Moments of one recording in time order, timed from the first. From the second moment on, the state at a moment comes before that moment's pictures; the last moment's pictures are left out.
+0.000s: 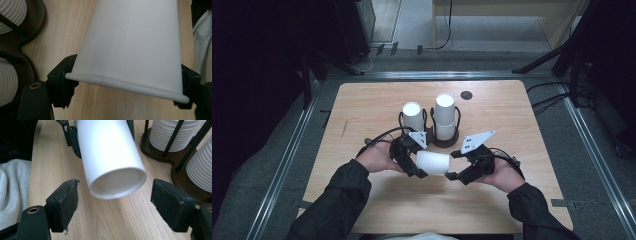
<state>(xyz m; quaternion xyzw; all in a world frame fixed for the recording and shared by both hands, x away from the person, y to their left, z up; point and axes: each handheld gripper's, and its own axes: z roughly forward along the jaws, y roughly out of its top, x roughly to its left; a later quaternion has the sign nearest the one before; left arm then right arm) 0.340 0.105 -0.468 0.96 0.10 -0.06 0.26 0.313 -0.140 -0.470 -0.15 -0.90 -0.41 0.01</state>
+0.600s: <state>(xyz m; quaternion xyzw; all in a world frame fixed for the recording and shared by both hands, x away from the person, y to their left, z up) 0.338 0.090 -0.478 0.97 0.10 -0.06 0.21 0.312 -0.115 -0.487 -0.11 -0.92 -0.38 0.01</state>
